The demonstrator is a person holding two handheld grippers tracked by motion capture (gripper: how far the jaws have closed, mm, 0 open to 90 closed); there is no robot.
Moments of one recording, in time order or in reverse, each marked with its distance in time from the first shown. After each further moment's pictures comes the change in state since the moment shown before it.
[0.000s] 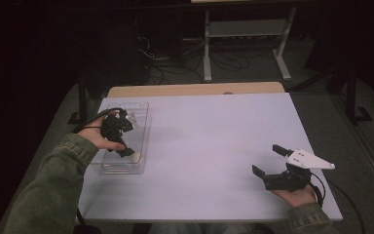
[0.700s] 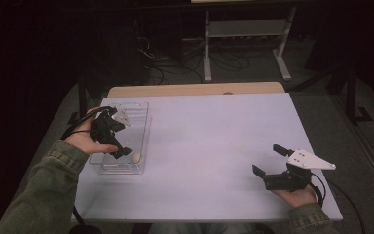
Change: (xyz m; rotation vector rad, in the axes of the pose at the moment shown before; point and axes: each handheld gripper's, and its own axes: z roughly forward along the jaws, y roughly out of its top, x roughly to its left) left arm -0.018 -0.016 -0.034 -0.184 0.057 0.001; right arm 0.000 0.001 -0.001 -0.008 -0.008 -0.003
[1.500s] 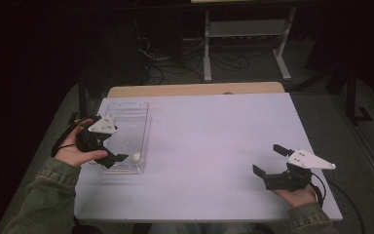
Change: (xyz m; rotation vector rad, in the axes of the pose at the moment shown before) left arm -0.019 -0.034 -0.020 -0.245 -0.001 -0.027; right arm -0.001 0.000 0.000 0.004 -0.002 0.002
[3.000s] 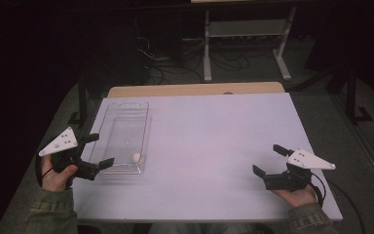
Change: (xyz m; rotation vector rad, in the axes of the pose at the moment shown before) left arm -0.025 -0.069 -0.029 -0.440 0.068 -0.250; right arm 0.000 0.000 0.000 0.002 -0.001 -0.004
